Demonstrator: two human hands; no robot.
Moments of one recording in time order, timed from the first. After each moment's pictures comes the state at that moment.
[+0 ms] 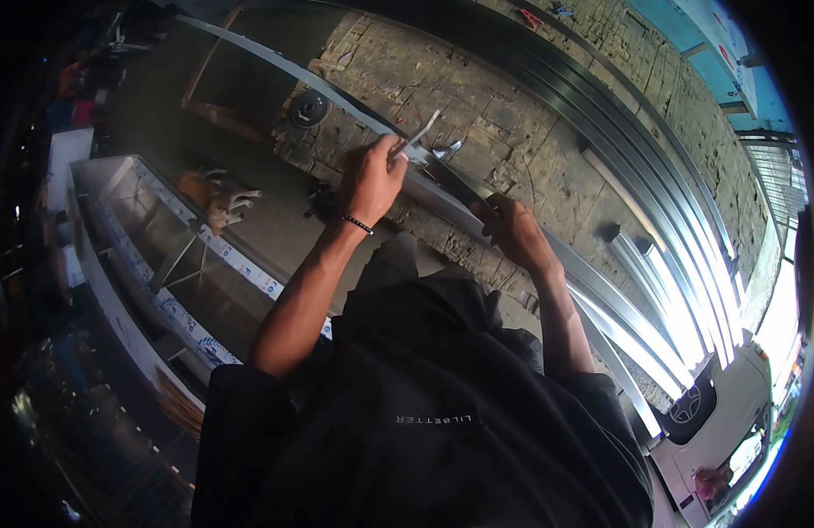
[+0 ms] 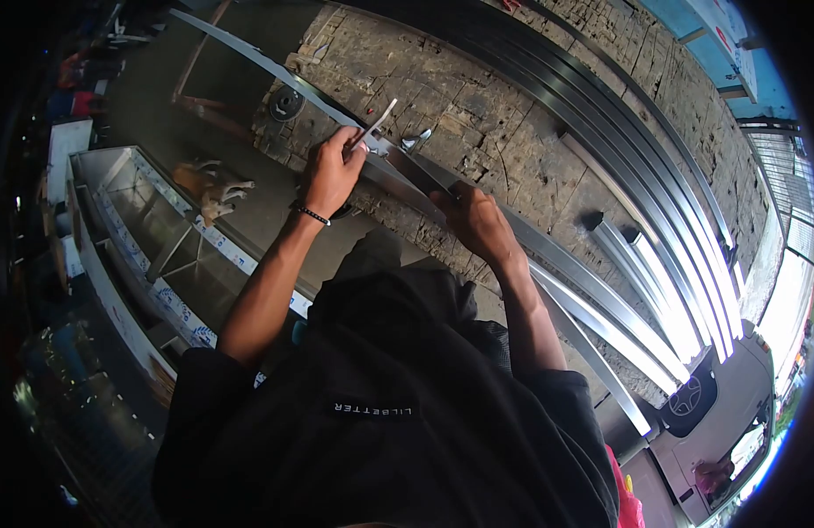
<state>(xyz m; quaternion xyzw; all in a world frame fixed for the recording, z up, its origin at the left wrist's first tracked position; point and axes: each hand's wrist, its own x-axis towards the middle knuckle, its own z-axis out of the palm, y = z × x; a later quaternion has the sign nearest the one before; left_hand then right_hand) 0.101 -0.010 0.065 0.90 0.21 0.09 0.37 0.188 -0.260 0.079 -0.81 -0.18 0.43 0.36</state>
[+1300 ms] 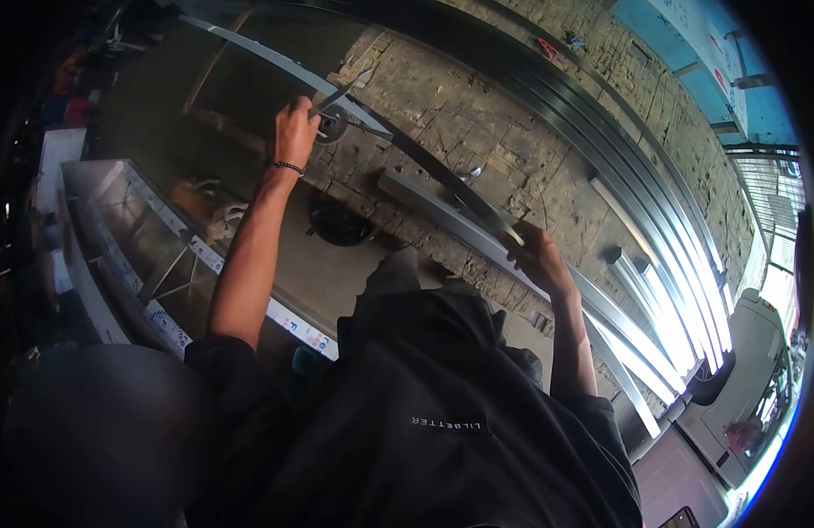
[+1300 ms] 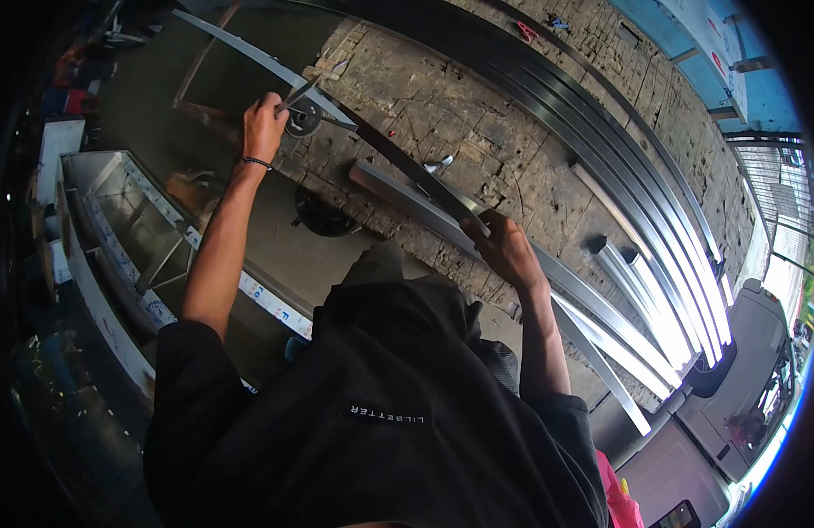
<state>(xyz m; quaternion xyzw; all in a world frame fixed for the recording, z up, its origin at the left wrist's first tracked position) 0.115 0.206 0.054 0.96 0.19 0.16 0.12 0.184 -0.265 0.066 -0.80 -0.17 0.39 0.42</state>
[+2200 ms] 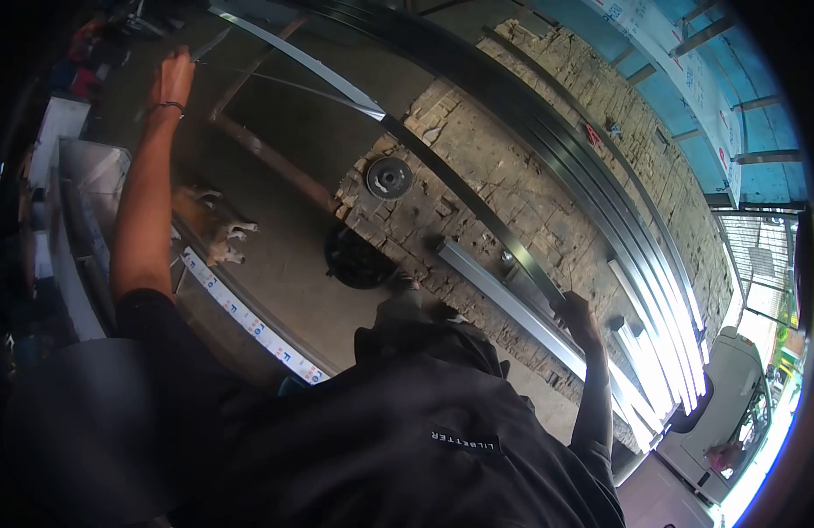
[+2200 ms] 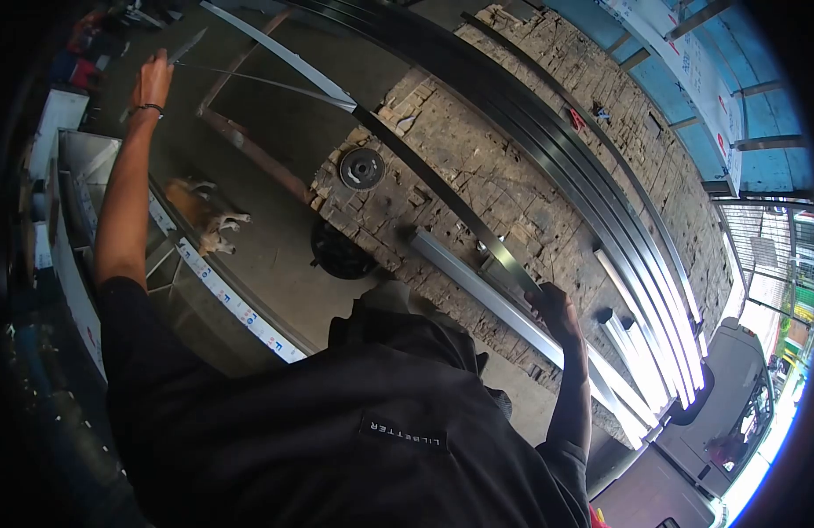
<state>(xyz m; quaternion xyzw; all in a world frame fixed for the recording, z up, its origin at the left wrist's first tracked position) 0.089 0.564 0.209 0.91 0.33 0.13 -0.19 0.209 -0.243 0.084 -0.85 -0.08 0.41 0.32</state>
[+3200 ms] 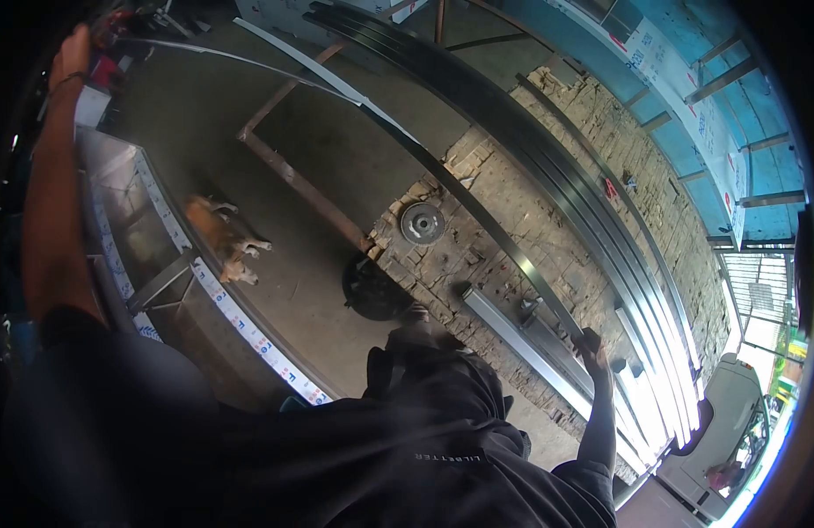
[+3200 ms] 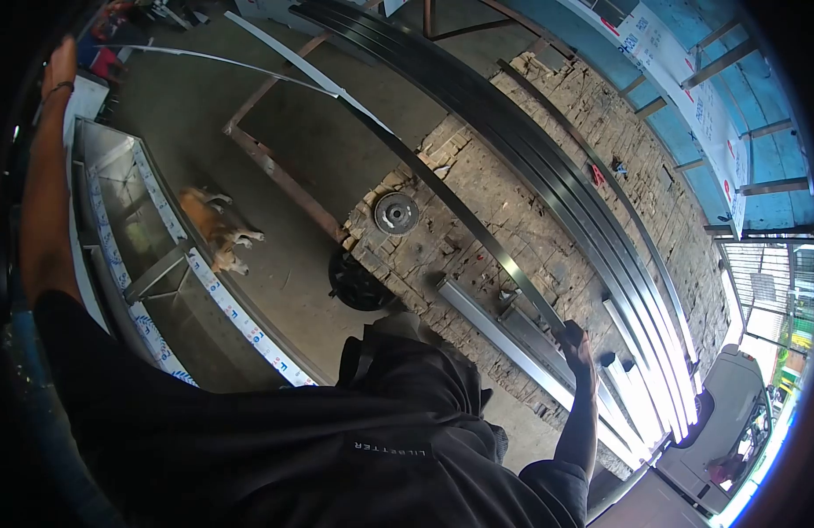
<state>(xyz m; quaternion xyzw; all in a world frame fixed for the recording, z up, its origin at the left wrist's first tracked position) 0.009 0.781 0.466 0.81 0.47 0.17 -0.32 0.243 -0.283 0.027 -0.86 -0.12 0.35 0.35</state>
